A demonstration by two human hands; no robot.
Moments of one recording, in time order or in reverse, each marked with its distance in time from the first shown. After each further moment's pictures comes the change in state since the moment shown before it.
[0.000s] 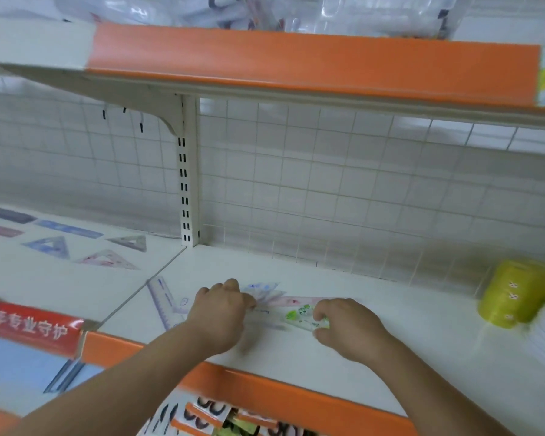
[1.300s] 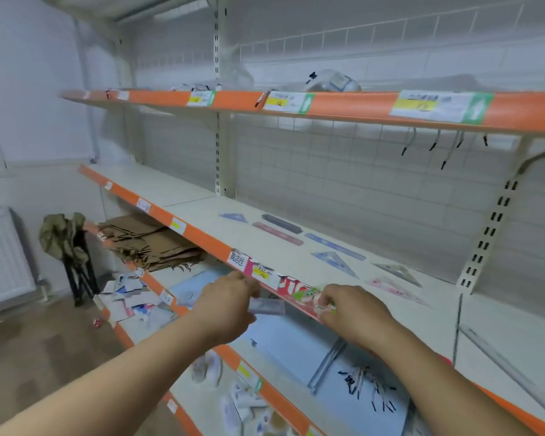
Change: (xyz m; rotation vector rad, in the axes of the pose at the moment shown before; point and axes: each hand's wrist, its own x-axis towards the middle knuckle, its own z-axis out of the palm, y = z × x) left_hand -0.256 -0.429 -0.050 -0.081 0.080 -0.482; right_hand 0.058 -0.508 0.048 0.019 0.009 -0.456
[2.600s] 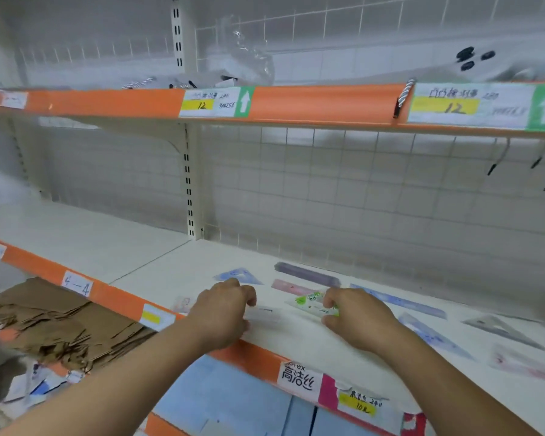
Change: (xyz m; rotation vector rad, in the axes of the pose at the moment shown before) left_hand 0.283 -0.212 0.007 0.009 -0.062 0.270; right_hand 0.270 -0.090 0.026 -0.029 0.041 0.278
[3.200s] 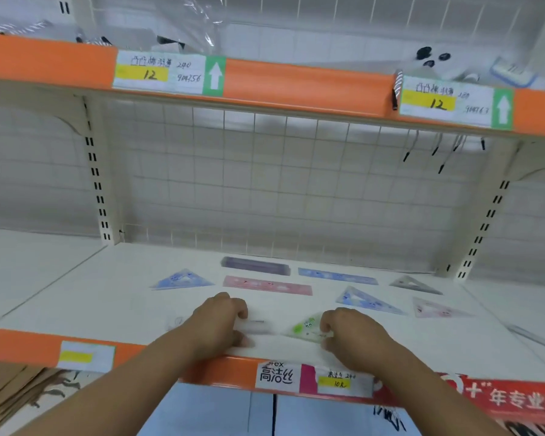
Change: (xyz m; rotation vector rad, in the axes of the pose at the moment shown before) left_hand 0.051 0.002 0.040 -0.214 -0.186 0.318; right_hand -0.040 0.007 0.026 -0.076 -0.111 0.342
